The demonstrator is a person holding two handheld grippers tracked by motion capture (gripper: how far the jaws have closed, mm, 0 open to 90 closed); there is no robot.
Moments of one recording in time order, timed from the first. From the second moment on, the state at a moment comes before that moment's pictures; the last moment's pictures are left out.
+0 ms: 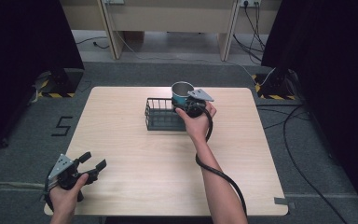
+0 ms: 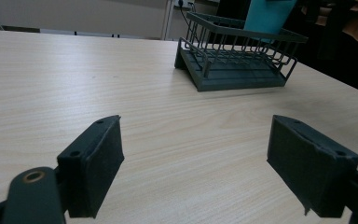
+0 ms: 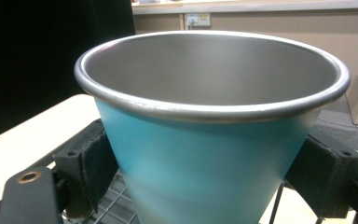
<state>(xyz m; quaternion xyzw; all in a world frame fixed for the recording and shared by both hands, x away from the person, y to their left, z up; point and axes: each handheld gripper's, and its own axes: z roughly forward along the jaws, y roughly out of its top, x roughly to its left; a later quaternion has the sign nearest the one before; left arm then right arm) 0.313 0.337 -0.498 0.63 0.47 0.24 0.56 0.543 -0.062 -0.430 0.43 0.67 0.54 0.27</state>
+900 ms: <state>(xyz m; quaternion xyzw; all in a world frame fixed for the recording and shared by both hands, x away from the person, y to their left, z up) 0.314 0.336 -0.499 0.63 0.47 0.24 0.56 0.547 -0.057 -0.451 0.43 0.70 0.51 0.27</state>
